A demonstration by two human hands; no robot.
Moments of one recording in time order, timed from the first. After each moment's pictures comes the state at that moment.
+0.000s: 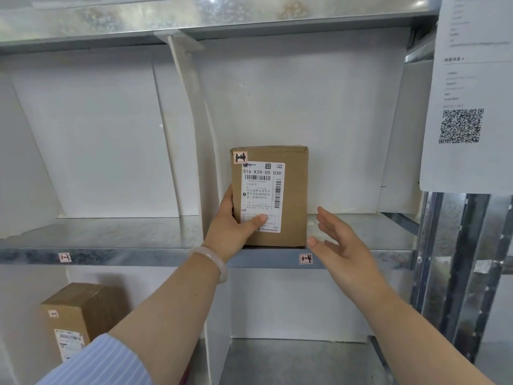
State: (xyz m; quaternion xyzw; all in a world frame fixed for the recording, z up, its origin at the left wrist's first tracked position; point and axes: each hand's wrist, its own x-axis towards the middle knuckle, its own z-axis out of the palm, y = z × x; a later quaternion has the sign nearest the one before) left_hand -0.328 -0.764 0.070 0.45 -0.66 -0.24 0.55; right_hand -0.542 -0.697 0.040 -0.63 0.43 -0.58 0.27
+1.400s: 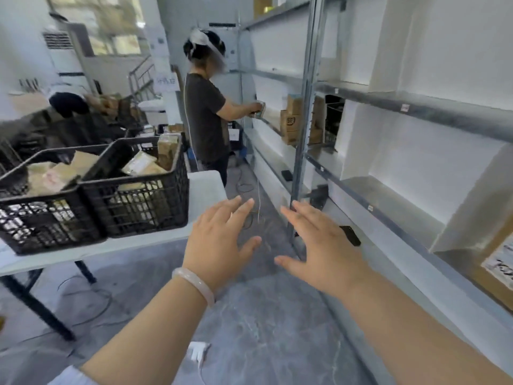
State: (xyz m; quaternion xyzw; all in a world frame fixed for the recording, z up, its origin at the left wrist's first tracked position) left_hand 0.171 -0.153 -0.096 0.90 -0.33 0.25 0.16; right_hand 0.070 -0.348 -0.069 -0.98 -0.03 -0.14 0.14
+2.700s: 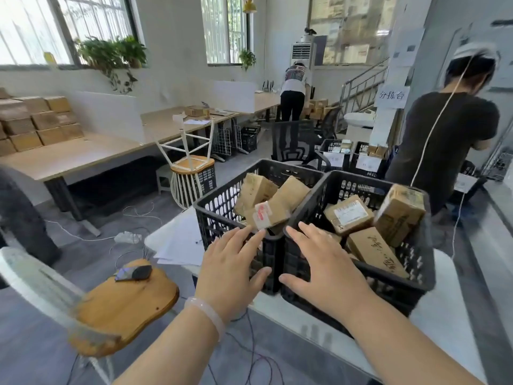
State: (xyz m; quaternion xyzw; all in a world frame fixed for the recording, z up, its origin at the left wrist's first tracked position) left_hand 0.498 0.229 -0.117 0.97 0.06 0.23 0.08; right_hand 0.574 0.040 -0.084 -0.91 -0.37 -0.05 0.17
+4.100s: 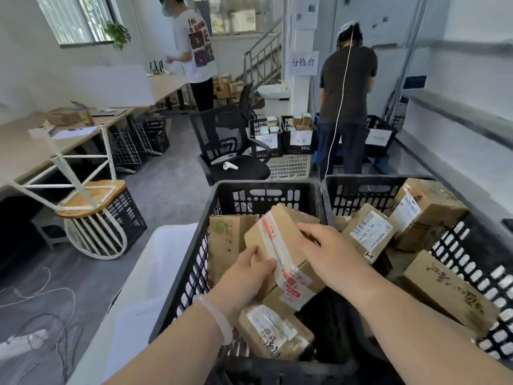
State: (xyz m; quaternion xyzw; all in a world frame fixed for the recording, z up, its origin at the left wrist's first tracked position) left_hand 0.829 0.412 -0.143 0.72 0.13 -0.21 0.65; right_hand 0.819 0.233 -0.081 -0.90 -0.02 0.02 0.43
